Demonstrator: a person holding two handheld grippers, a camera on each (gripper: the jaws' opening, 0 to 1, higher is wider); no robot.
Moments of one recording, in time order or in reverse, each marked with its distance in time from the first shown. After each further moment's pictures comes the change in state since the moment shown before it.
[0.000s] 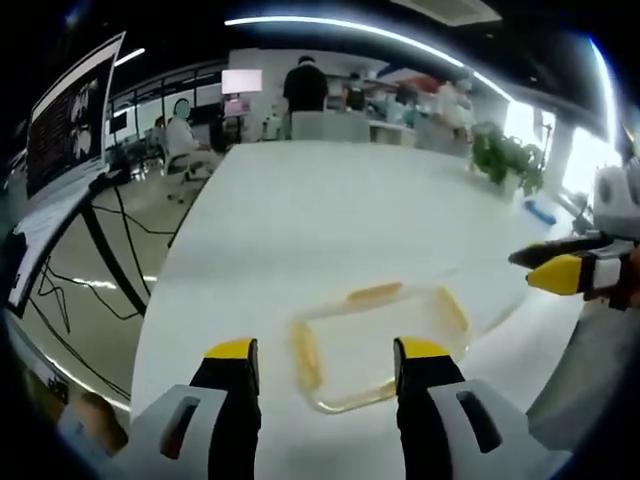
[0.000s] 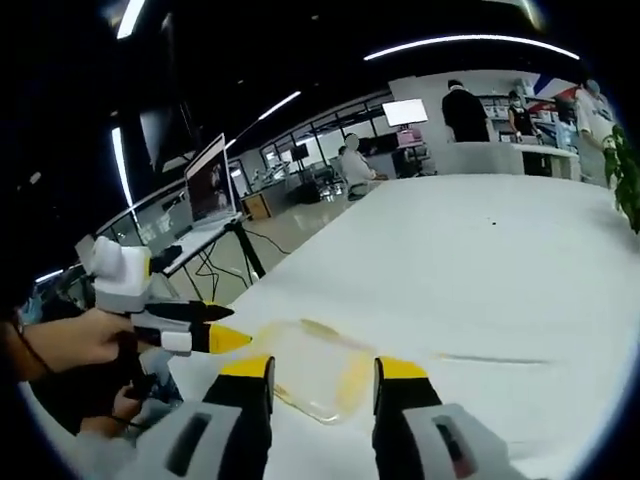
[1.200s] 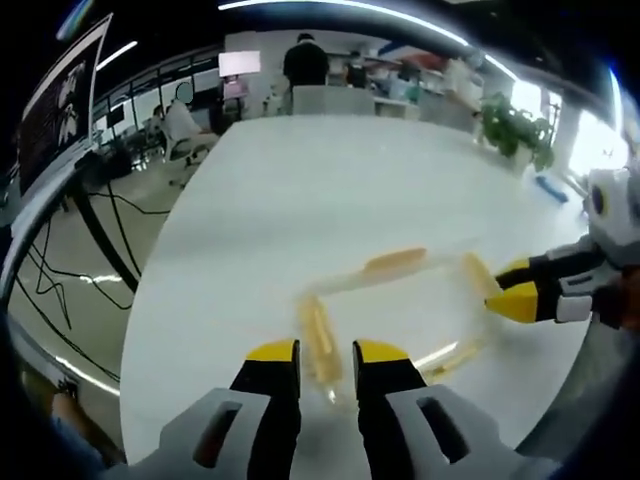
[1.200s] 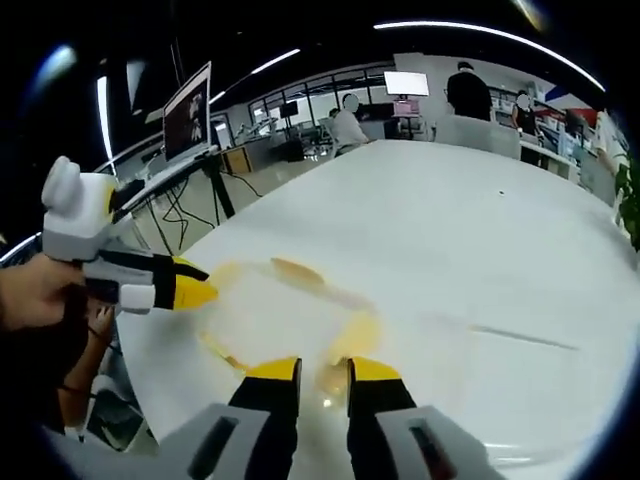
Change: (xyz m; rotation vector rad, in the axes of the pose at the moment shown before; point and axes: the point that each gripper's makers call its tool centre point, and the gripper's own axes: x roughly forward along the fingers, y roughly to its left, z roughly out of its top) left arm 0.032 0.015 -0.030 0.032 0.093 0.029; right arm 0.057 -0.020 -0.059 -0.086 0.185 -0.112
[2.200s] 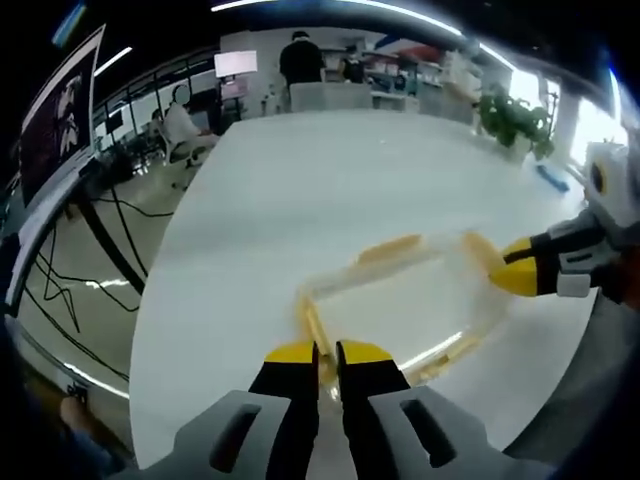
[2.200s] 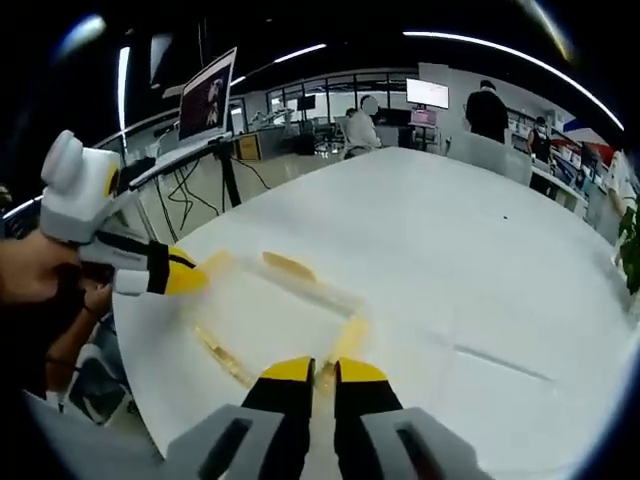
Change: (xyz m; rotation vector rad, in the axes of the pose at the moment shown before) left arm -0.014 -0.005 -0.002 0.034 0.010 0.027; right arm -0.012 -0.003 0.011 -0.121 0.004 -0.010
